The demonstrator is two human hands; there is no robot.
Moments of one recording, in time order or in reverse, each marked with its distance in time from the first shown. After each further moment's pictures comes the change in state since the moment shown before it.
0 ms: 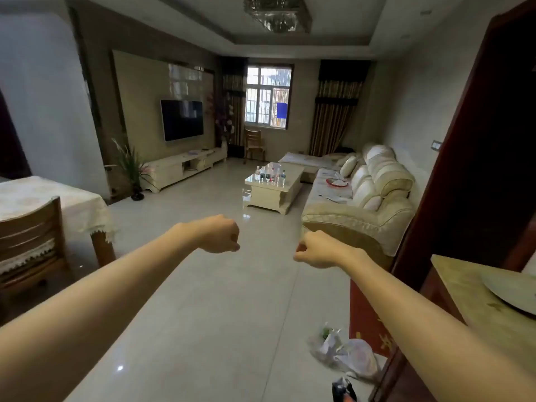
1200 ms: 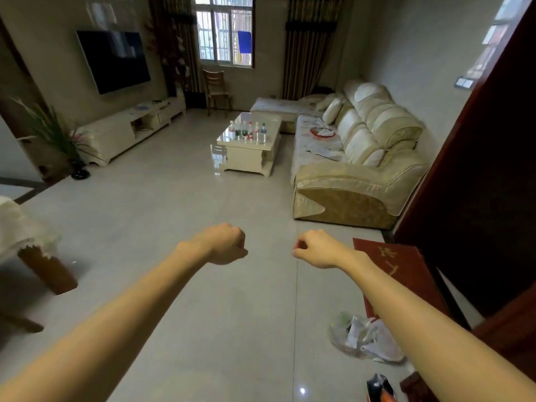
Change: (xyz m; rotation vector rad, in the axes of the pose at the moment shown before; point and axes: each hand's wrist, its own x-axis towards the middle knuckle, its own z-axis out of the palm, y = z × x) left_hand 0.379 -0.224 0.054 -0.038 -0.114 0.131; right_hand 0.411 0.033 0.054 0.161 -0.031 0.198
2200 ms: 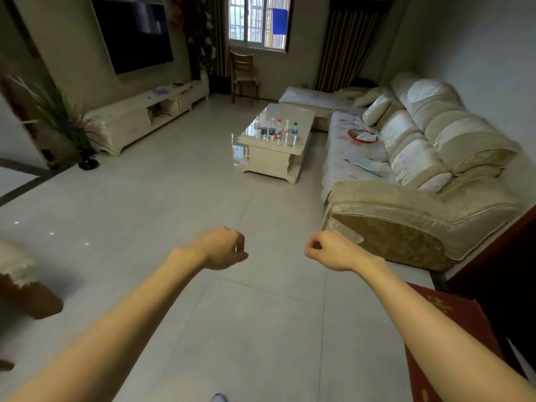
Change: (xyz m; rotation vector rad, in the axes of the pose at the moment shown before) left_hand 0.354 -0.220 -0.055 -0.092 -0.004 -0.075; right_hand 0.440 0.027 -0.061 -0.016 -0.045 -0.042
